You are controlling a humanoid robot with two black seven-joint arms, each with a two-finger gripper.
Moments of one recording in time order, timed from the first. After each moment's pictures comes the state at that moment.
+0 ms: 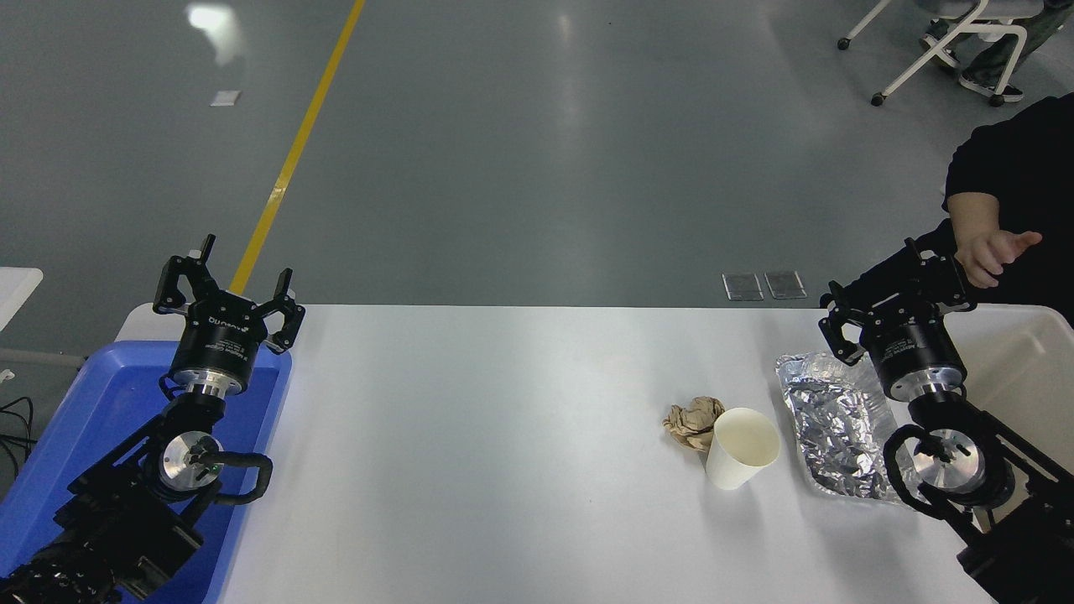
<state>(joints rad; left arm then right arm) -0.54 0.24 -0.95 -0.52 0.00 -0.56 -0.50 0.38 -0.40 0.95 0.91 -0.06 0.17 0.42</state>
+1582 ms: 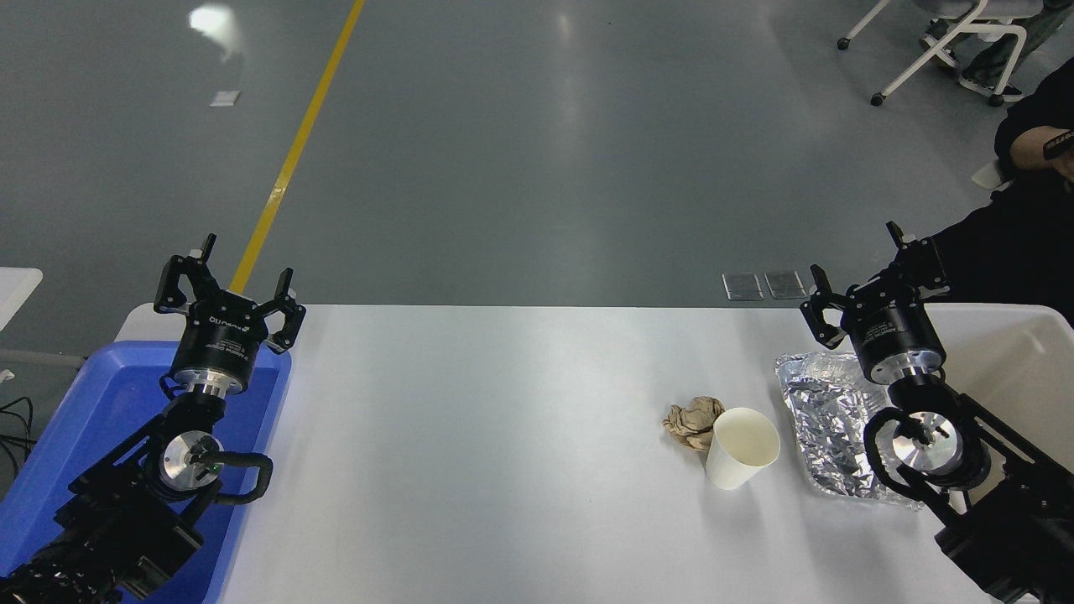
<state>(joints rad) -0.54 0.24 -0.95 -0.52 0.00 -0.56 -0.50 0.45 -0.36 0.92 0.89 -0.06 0.16 0.42</state>
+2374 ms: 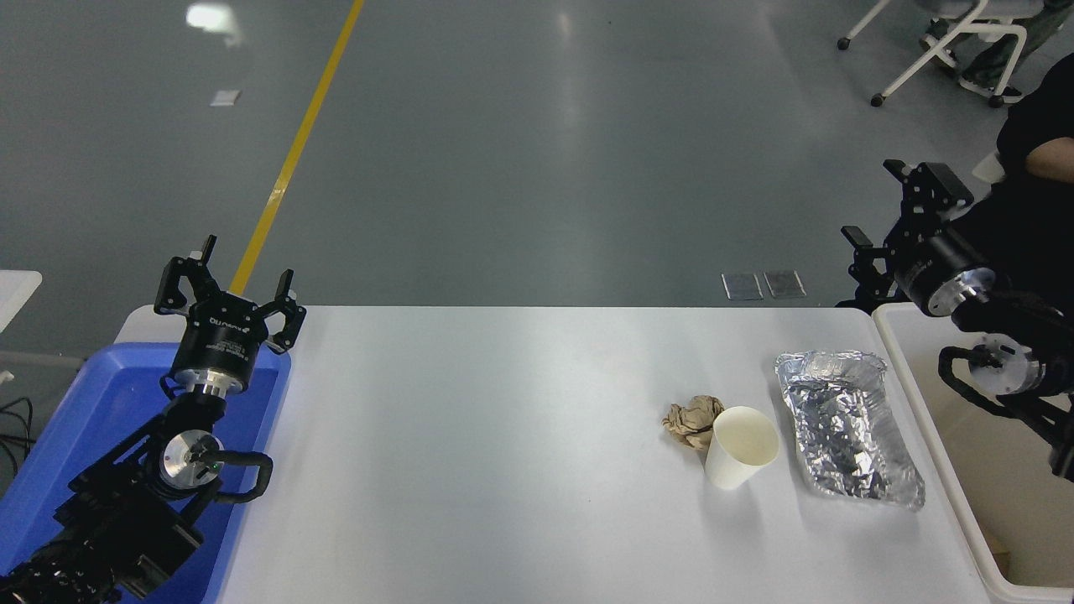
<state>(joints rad) -0.54 0.24 -0.95 -0.52 0.00 -0.56 -0.50 1.00 -0.64 -0.07 0.74 0.13 0.18 0.42</state>
